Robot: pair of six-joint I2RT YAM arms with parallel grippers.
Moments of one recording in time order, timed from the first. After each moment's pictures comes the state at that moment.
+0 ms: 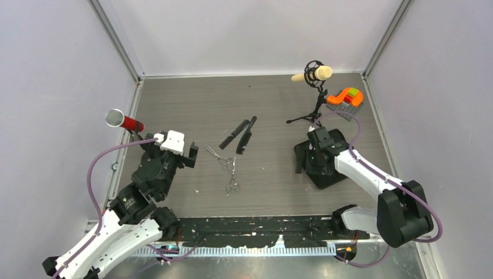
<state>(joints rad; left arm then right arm) -0.80 0.44 0.68 -0.34 -0.64 0.20 0.36 1.22 0.70 -0.65 0.01 0.41</state>
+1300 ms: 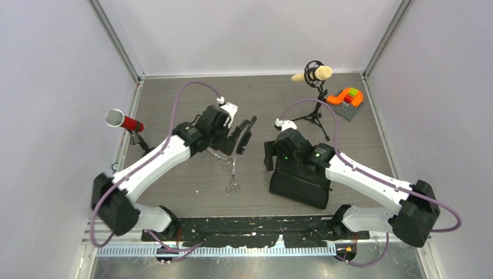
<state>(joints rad) -0.70 1.27 1.15 -0.68 -0.27 -0.09 0.83 1.24 0.92 -0.55 0.15 0.52</state>
